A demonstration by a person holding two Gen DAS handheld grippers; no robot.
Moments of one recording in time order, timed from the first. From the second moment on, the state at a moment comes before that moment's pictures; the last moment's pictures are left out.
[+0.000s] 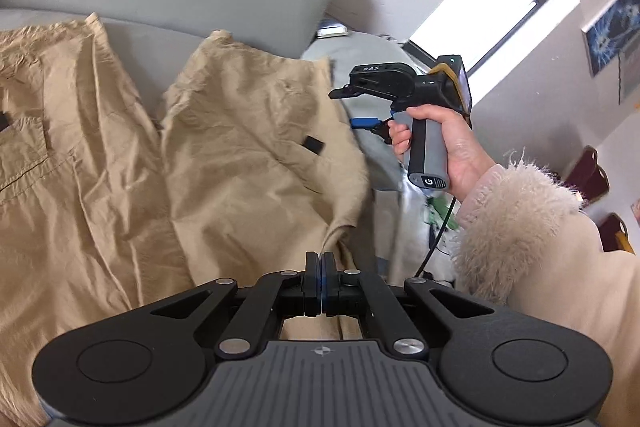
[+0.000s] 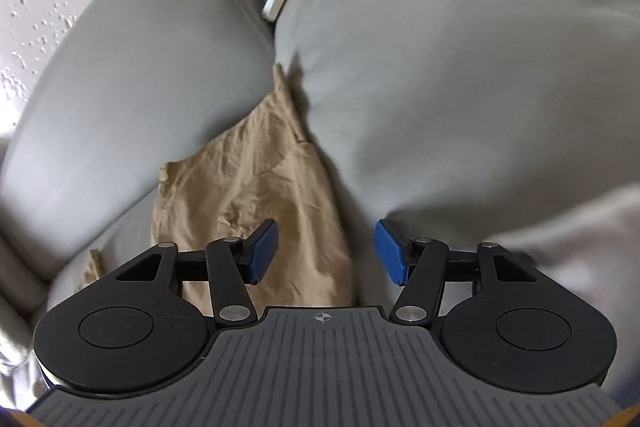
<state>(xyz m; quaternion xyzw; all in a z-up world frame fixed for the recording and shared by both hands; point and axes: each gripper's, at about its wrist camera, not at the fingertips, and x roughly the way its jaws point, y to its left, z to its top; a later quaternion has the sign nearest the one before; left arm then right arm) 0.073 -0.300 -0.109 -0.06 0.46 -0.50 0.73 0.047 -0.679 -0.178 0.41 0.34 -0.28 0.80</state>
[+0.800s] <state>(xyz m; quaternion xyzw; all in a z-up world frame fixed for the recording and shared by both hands) -0.047 -0.426 -0.142 0.19 0.44 -0.54 0.69 0.050 -0.683 -0.206 0.38 0.35 -0.22 0.82</state>
